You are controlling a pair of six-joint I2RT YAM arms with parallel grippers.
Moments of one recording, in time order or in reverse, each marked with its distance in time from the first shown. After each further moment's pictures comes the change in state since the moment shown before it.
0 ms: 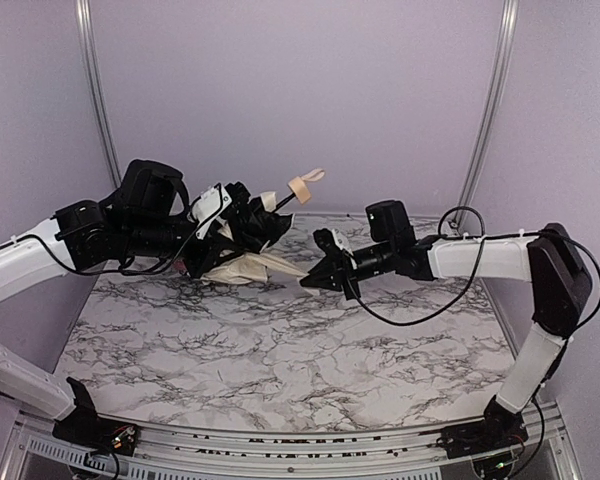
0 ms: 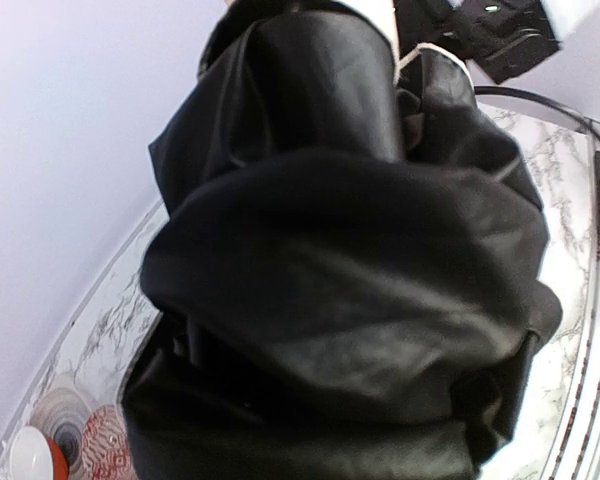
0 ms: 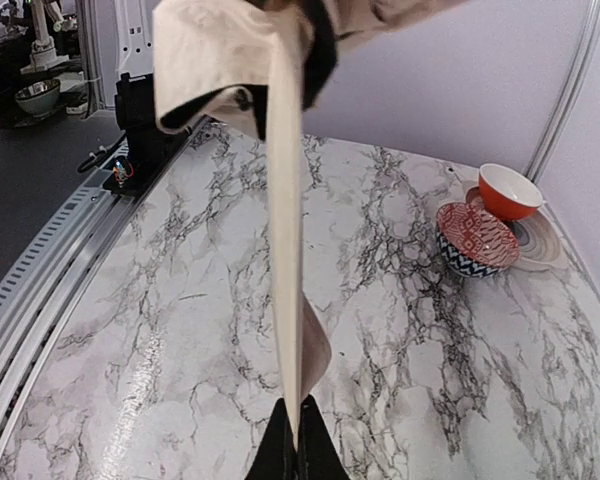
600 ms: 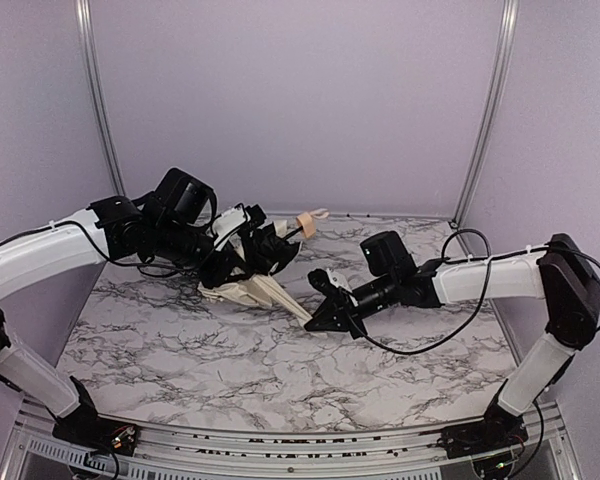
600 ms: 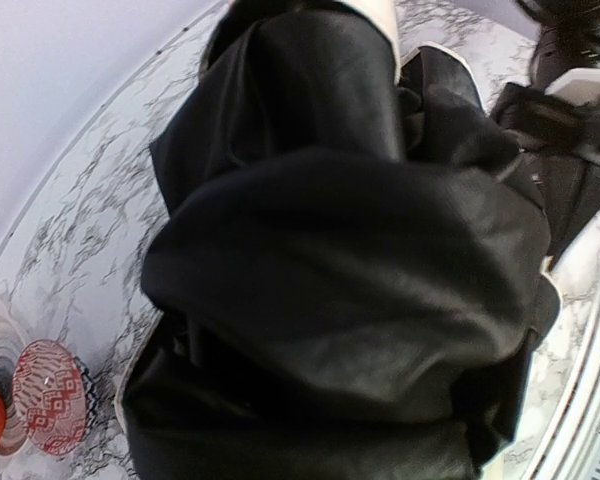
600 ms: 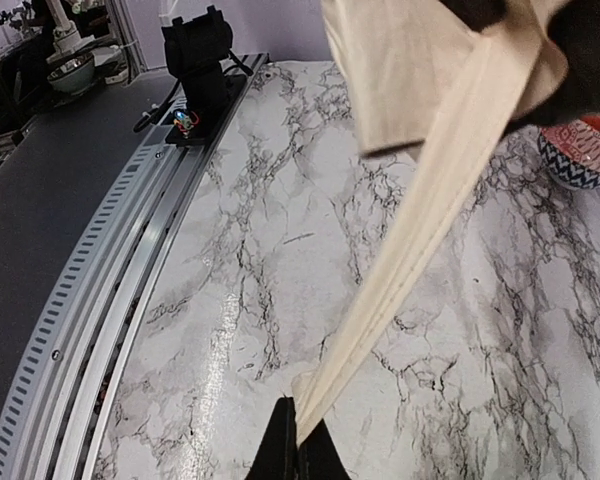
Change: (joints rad) left arm 0.072 0.197 0.066 -0.132 0.032 -0.073; right arm 0.127 -0.114 -0.203 -0.105 0.074 0.071
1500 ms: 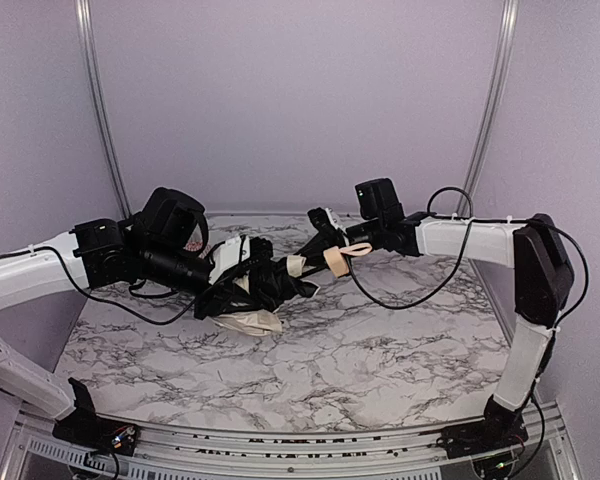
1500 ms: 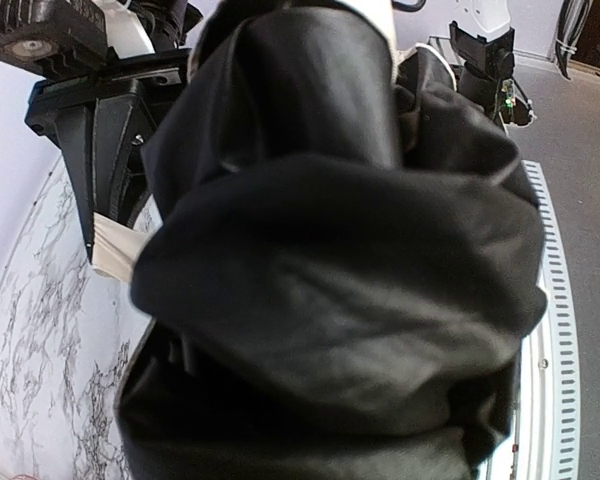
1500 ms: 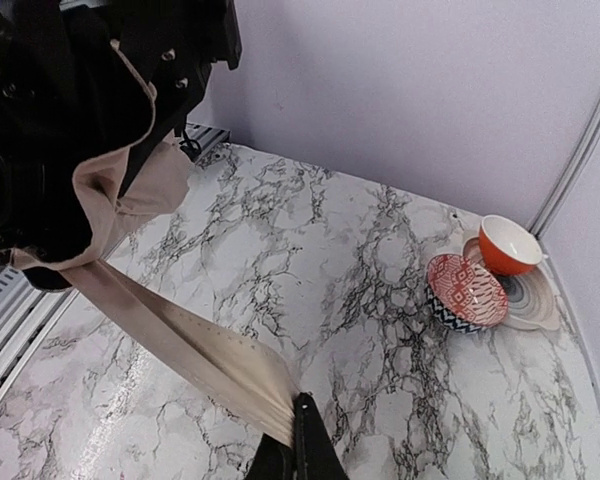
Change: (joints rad) left arm -0.134 -0.150 -0.153 0.072 0.272 0.217; right arm -0.138 0.237 0.423 -0.019 -0.174 -0.177
